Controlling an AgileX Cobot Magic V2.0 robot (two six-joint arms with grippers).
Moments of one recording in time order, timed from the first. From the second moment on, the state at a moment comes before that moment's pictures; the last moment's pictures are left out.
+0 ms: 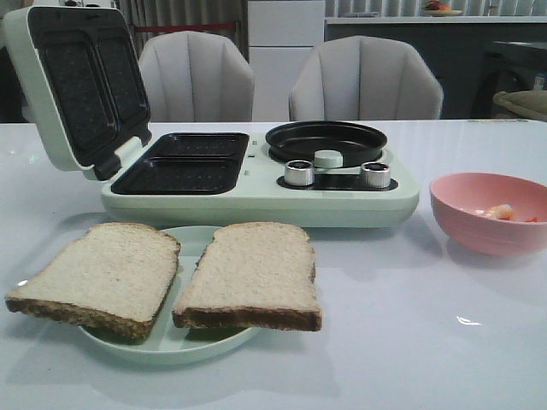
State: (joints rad) left arm 0.04 0.00 0.01 0.07 -0.01 -0.14; right arm 0.01 -0.01 0.03 -0.02 -0.01 0.01
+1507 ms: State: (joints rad) left arm 0.04 0.00 0.00 0.06 -0.28 -0.14; right arm 0.01 -0.01 0.03 -0.02 -0.01 0.01
